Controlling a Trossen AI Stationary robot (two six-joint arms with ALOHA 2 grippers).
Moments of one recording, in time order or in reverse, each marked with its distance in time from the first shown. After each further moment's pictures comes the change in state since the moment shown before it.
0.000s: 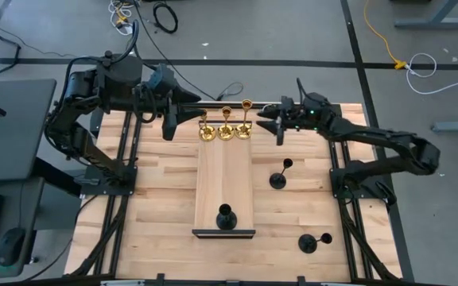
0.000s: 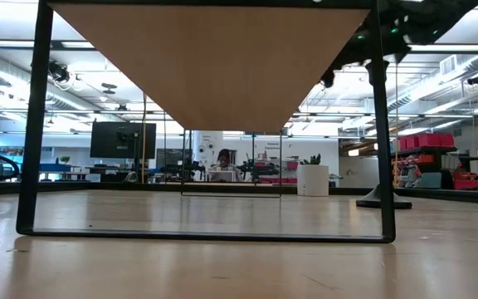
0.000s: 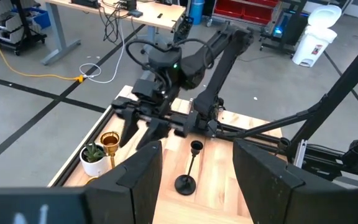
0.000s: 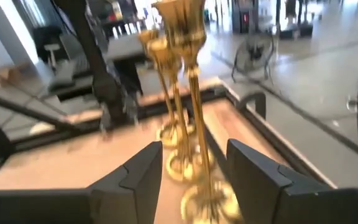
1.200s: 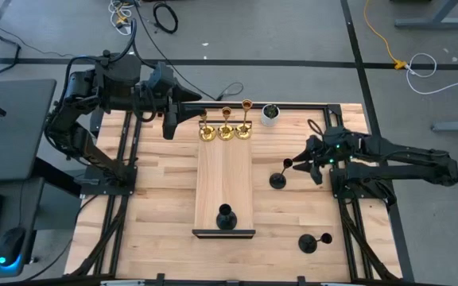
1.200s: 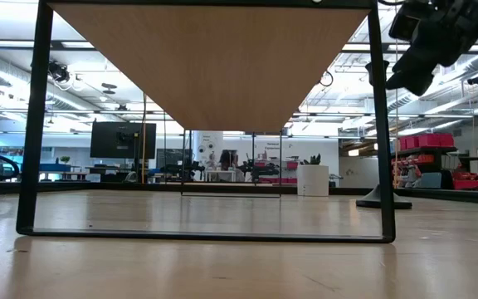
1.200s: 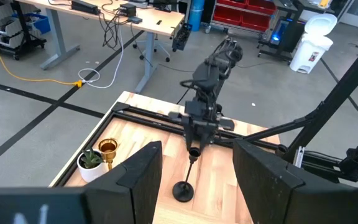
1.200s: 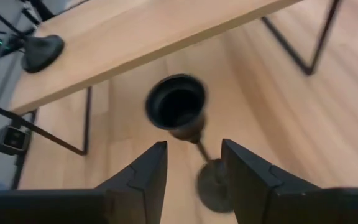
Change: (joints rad) left arm 0.000 0.000 0.000 0.027 0.000 -0.007; right arm 0.324 -0.546 -0.141 -0.865 0.157 0.129
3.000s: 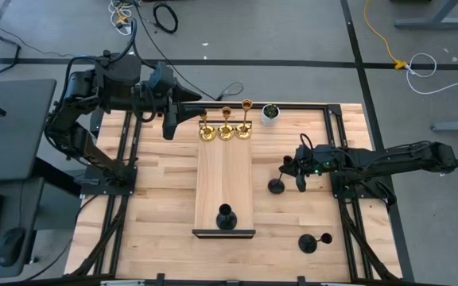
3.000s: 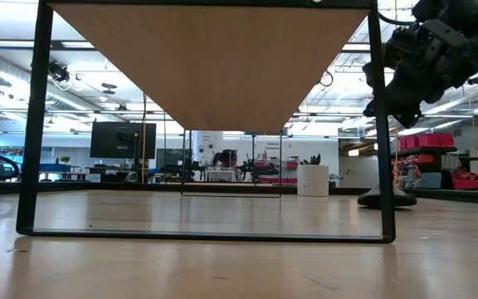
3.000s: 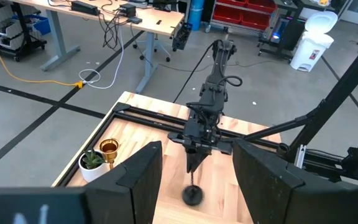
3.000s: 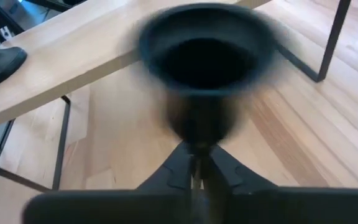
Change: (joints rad) left arm 0.000 0.000 0.000 -0.002 0.000 0.011; right arm 0.174 0.105 -0.271 0.505 0.225 0.144
